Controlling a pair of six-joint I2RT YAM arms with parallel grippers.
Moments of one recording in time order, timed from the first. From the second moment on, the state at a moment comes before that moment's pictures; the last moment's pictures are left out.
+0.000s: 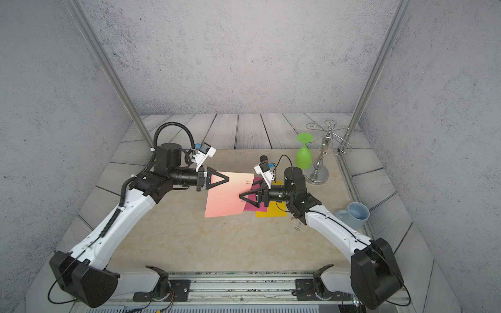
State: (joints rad) left arm -0.41 1.31 1.34 -0.49 1.04 -0.22; right arm 0.49 1.29 0.86 0.27 -0.99 0.41
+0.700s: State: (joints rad) left arm -0.41 1.29 1.34 -0.50 1.04 -0.21; right arm 0.49 1.29 0.88 0.35 -1.03 0.48
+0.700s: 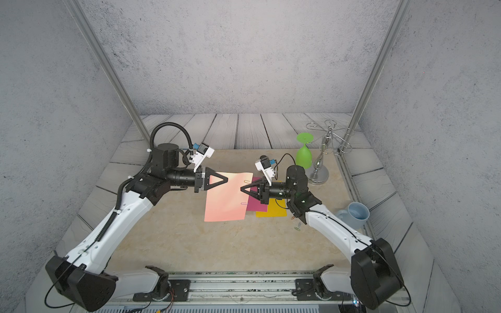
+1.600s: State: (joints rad) left arm -0.41 1.27 1.28 -0.51 1.03 -0.21; right arm 0.49 1.26 0.93 0.26 -1.04 0.45
